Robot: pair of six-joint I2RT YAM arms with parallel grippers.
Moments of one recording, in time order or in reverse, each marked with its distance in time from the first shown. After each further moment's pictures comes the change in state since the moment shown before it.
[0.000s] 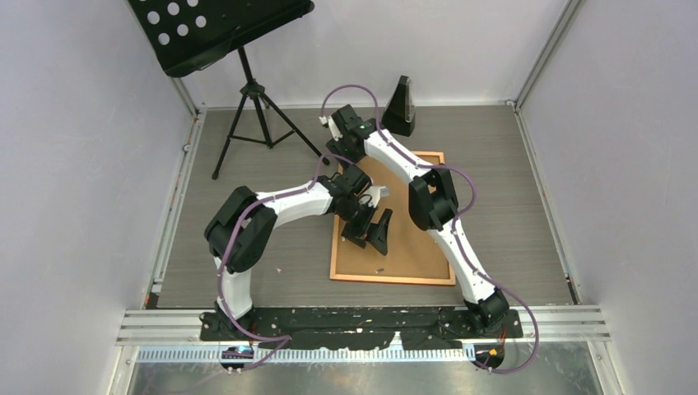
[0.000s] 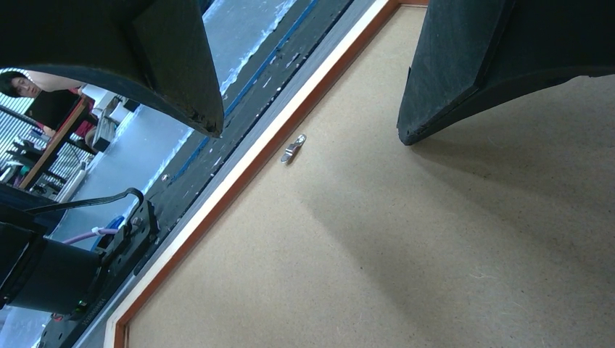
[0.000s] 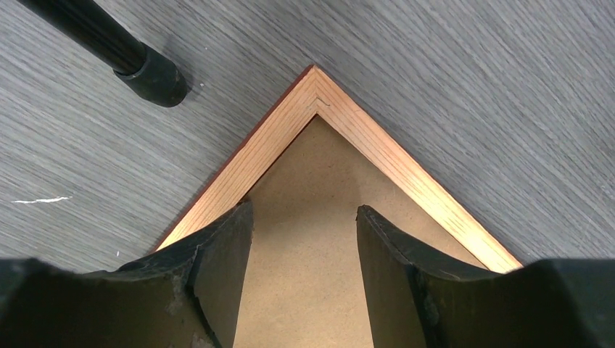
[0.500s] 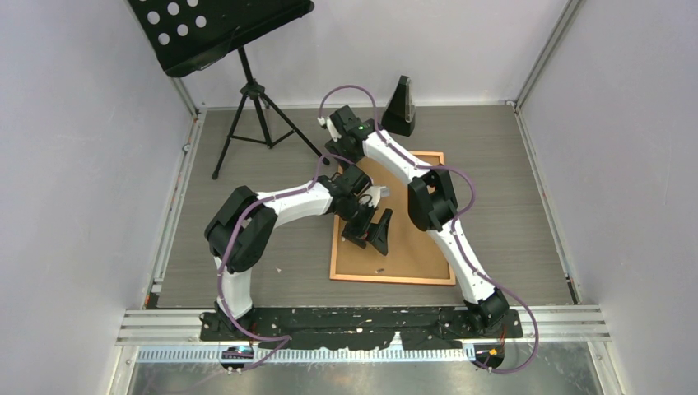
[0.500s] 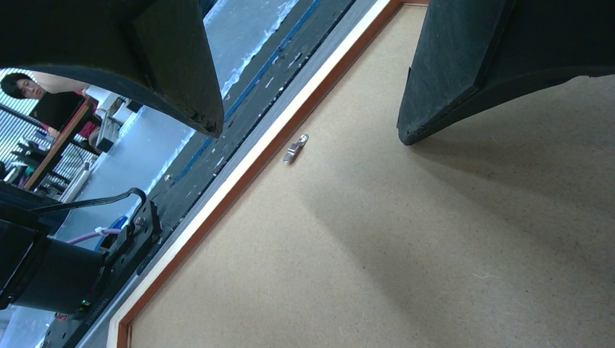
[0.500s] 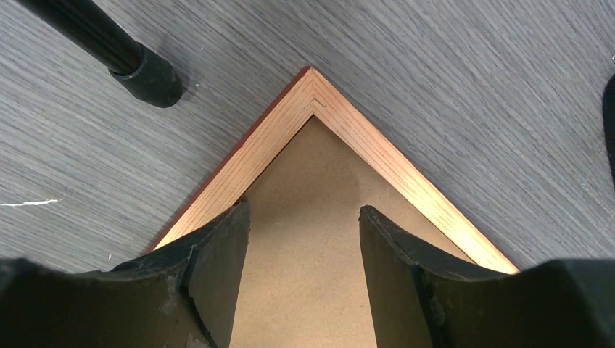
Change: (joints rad) left arm 0.000 0.002 0.000 0.003 0.007 -0.005; right arm 0.008 0.000 0.000 0.003 0.041 -0.017
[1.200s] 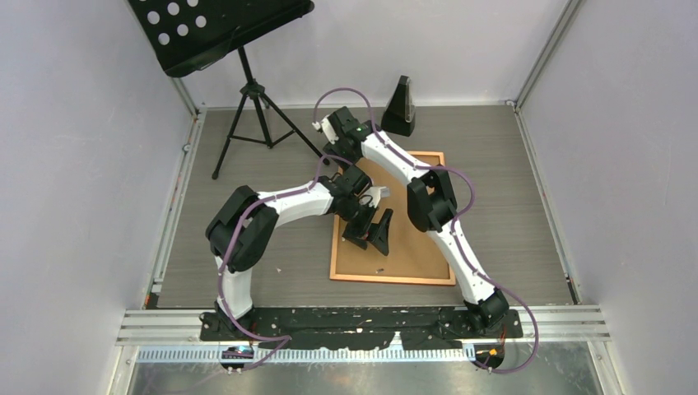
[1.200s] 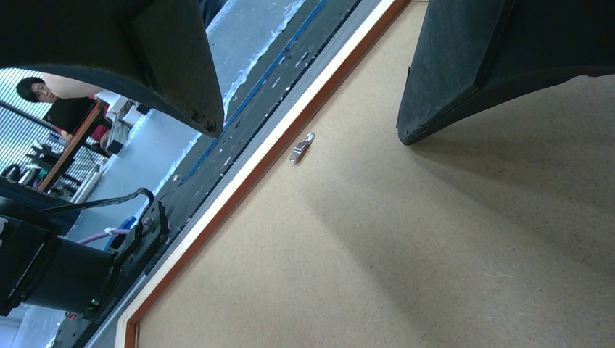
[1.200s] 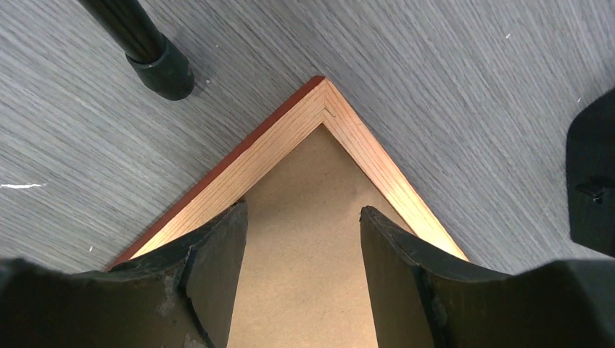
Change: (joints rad) left arm 0.000 0.007 0.000 0.007 0.019 -0.019; right arm 0.010 -0.002 -0.008 0.018 0.013 -0.123
